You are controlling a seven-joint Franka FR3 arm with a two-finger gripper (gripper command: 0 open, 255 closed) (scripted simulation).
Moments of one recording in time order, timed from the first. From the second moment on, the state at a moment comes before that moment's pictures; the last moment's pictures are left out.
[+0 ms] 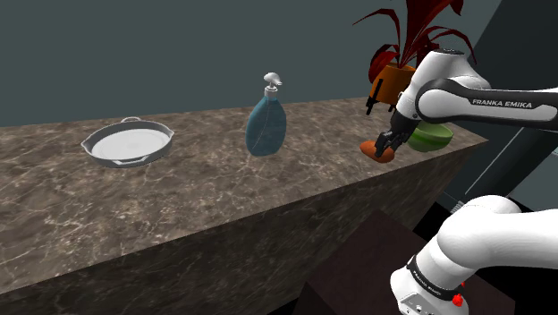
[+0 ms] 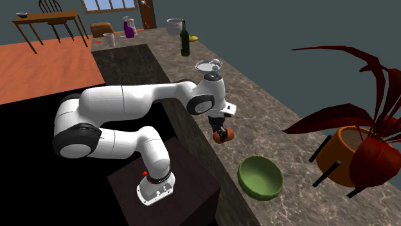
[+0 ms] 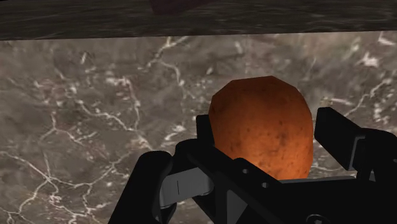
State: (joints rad) arm -0.20 -0.86 -0.17 -2.71 -0.21 1.98 0.00
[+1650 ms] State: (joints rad) arm -0.18 -0.84 -0.14 -2.43 -0.17 1.72 -0.02
